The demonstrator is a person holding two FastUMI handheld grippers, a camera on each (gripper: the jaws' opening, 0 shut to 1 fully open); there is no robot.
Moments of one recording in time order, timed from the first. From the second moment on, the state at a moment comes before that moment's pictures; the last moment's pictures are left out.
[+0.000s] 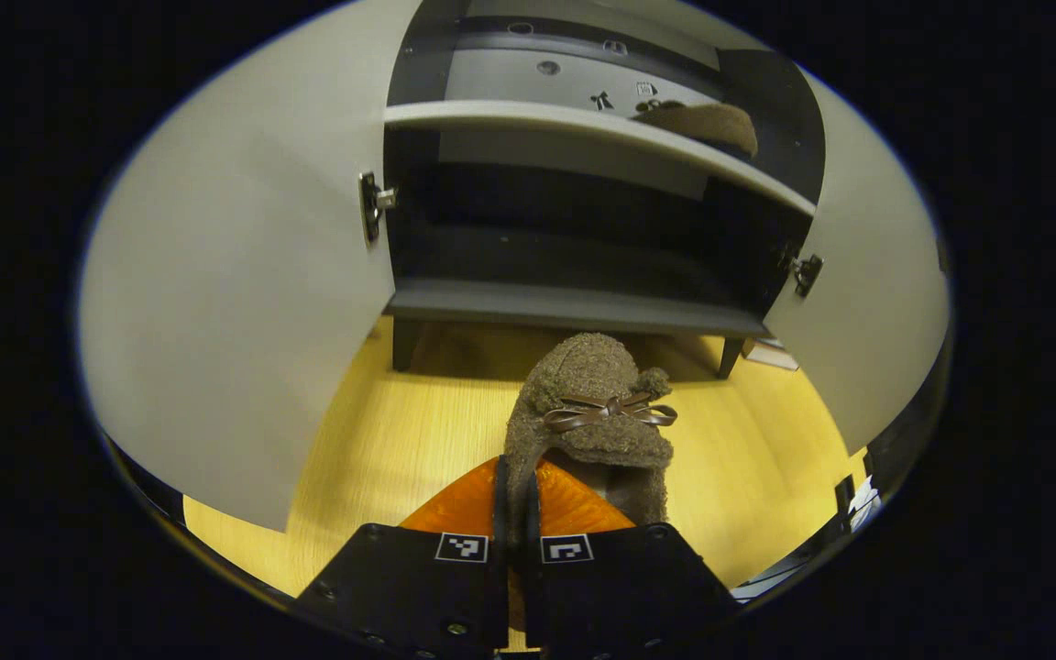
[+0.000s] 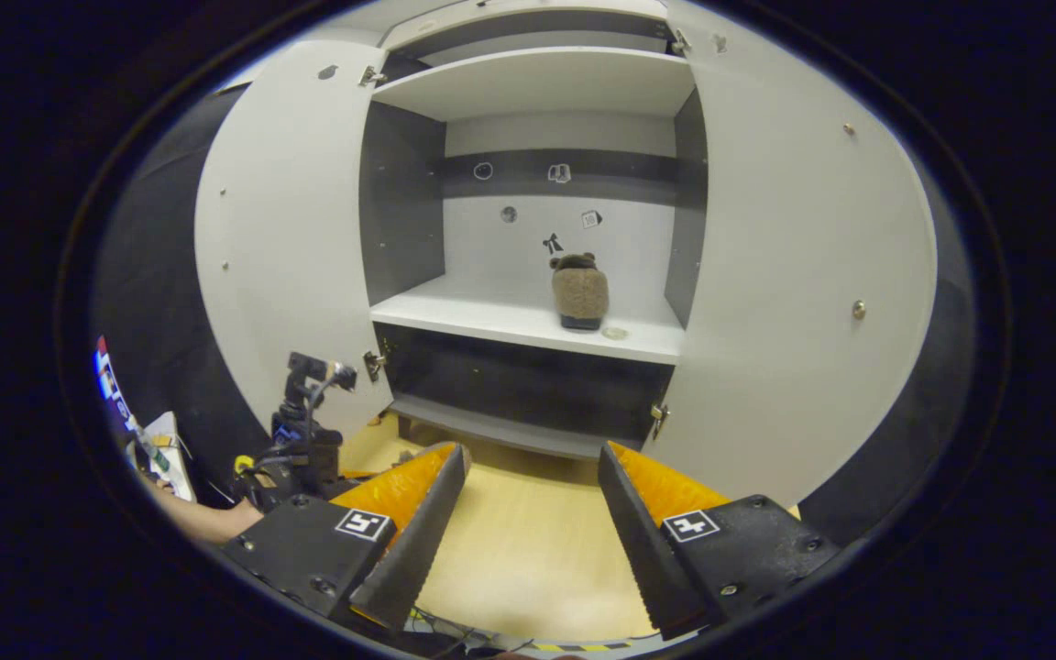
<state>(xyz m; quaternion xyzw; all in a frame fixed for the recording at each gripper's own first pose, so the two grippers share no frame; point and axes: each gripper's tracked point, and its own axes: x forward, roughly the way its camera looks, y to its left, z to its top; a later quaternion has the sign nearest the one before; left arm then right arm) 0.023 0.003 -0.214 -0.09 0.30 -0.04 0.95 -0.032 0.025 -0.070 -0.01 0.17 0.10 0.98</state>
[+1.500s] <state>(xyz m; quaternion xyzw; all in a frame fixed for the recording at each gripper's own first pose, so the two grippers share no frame) 0.273 0.081 0.028 -0.07 0.21 0.05 0.97 -0.004 0.011 -0.019 0.04 0.08 0.13 0.99</state>
